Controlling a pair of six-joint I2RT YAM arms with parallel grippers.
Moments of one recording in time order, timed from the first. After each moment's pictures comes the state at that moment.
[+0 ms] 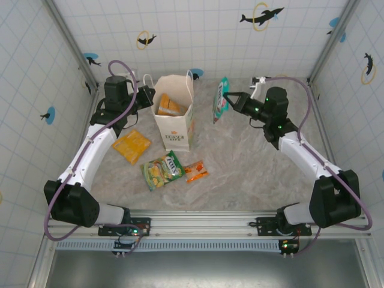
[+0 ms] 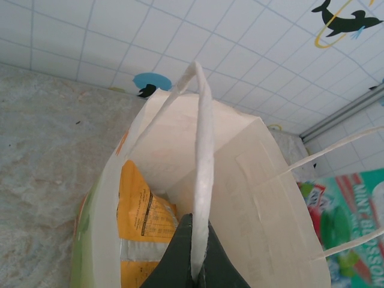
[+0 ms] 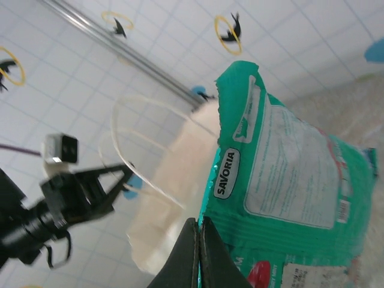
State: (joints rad) left arm -0.23 1.38 1.28 -0.33 0.30 -0.47; right arm 0.34 1.37 1.02 0.29 -0.57 0.86
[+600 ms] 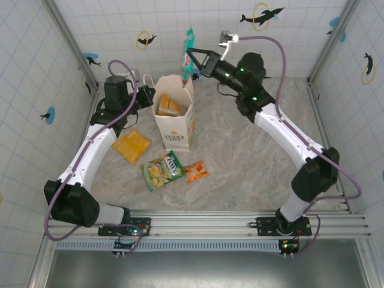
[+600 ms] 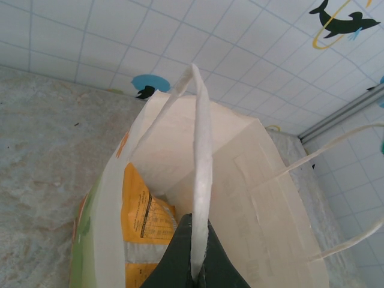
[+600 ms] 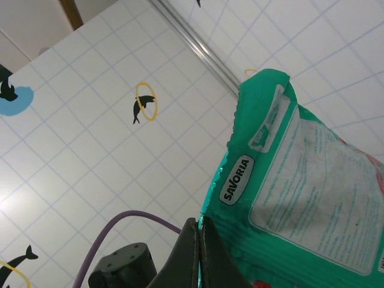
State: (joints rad) left arm -0.23 1.38 1.28 -0.32 0.30 -0.47; right arm 0.60 1.70 1.67 0.33 -0.45 0.89
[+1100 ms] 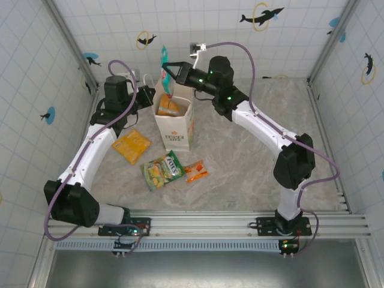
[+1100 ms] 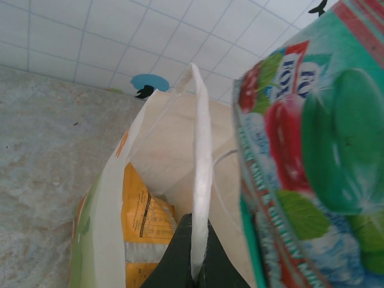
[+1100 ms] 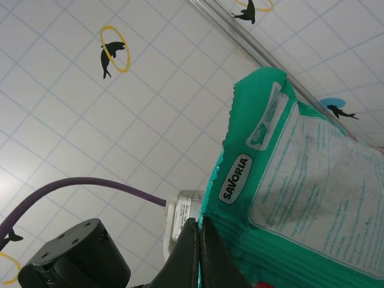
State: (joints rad) left arm -0.23 1.38 1.28 -0.32 0.31 -0.47; right arm 0.70 1.87 1.78 0.25 -0.45 0.91
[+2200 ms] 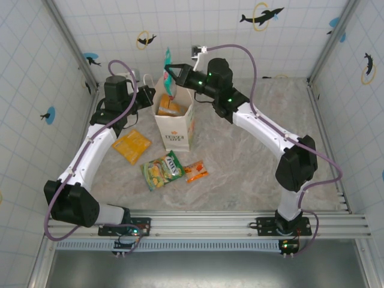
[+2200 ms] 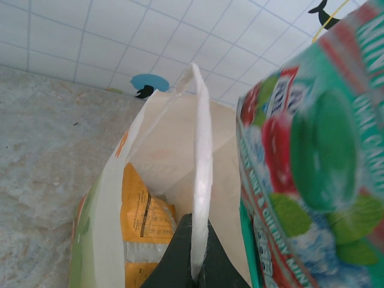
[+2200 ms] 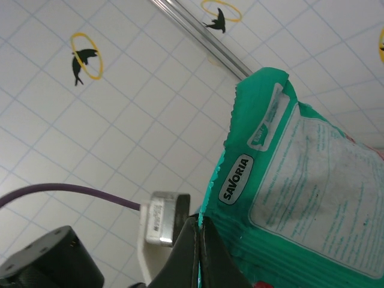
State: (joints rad) left arm -0.23 1.38 1.28 -0.32 0.31 -0.47; right arm 0.71 1.84 1.74 0.18 -0.34 0.87
